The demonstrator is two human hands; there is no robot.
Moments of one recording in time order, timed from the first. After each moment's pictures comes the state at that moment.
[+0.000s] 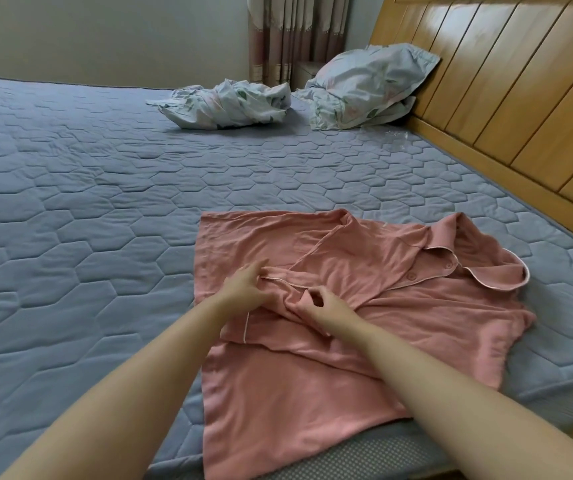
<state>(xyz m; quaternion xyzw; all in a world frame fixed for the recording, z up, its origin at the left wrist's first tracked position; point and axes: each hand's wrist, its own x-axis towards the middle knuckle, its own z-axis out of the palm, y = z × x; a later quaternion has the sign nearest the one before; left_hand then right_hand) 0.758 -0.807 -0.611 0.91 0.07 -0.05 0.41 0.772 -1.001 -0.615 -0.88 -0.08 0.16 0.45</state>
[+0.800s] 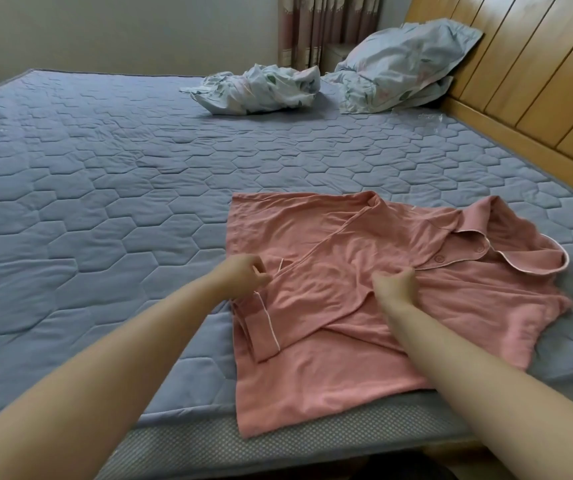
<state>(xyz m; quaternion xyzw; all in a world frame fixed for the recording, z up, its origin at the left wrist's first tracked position) 0.710 -0.771 -0.591 0.94 0.12 -0.10 0.29 0.775 -1.030 -0.613 -0.84 0.22 -0.04 0.50</state>
